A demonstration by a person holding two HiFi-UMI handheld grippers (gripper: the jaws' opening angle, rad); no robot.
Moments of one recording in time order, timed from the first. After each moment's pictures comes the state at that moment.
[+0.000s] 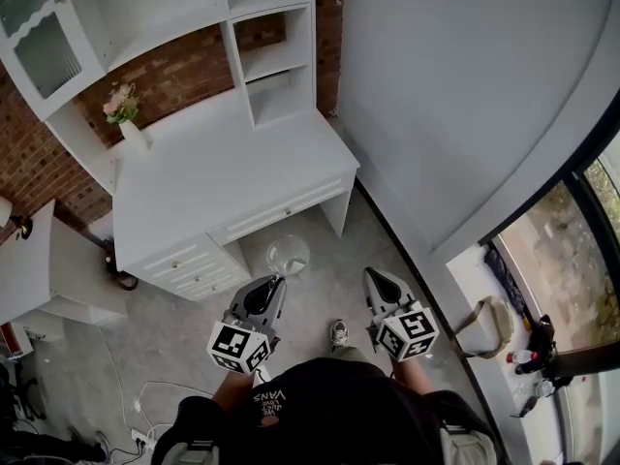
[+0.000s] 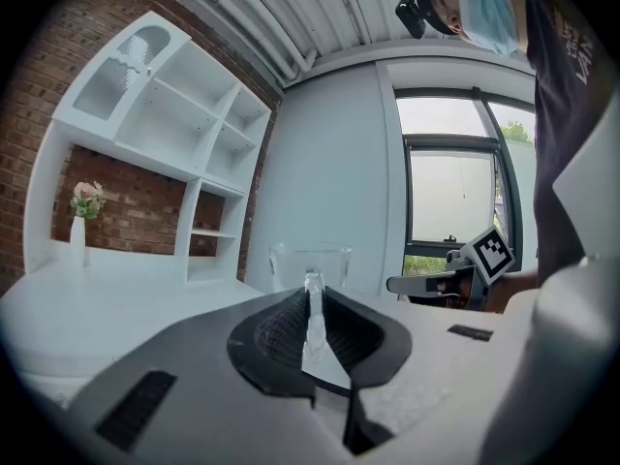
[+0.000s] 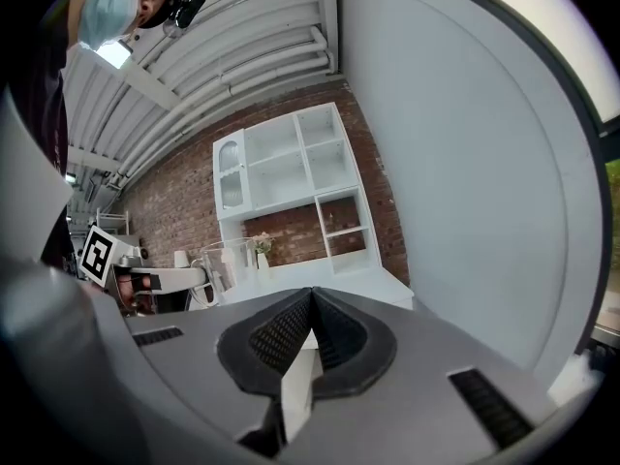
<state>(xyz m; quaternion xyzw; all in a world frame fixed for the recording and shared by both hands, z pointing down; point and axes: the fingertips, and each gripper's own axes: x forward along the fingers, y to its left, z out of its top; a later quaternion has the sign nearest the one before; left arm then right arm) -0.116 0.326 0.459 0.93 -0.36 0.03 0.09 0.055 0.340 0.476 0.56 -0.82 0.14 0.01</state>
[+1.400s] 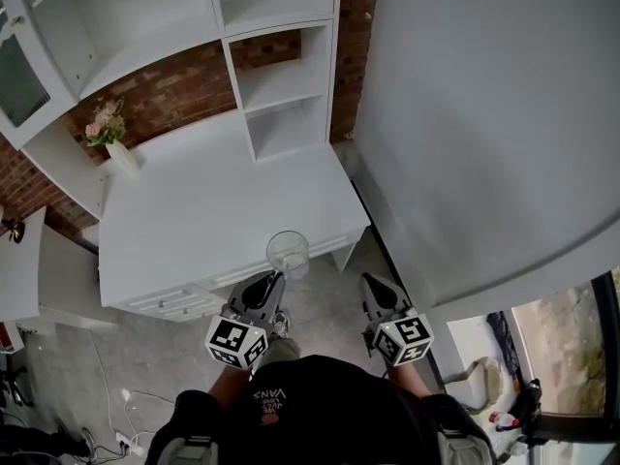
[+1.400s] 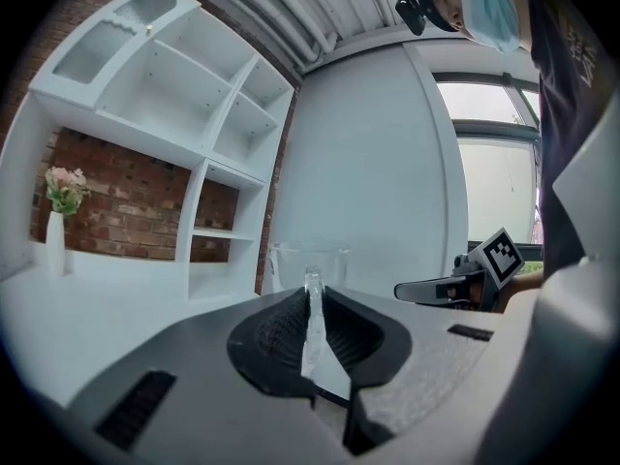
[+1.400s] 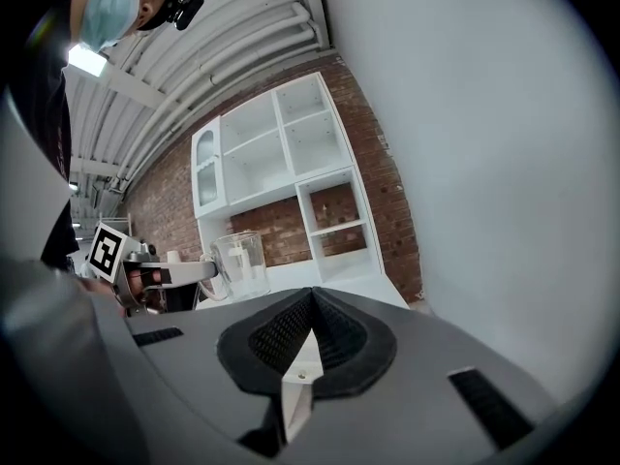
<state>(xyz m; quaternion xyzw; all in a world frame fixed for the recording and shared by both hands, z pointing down) -0.063 0.089 0.471 0.91 -0.40 0.03 0.10 0.104 0.103 0.494 0.52 -0.84 0.16 0.02</state>
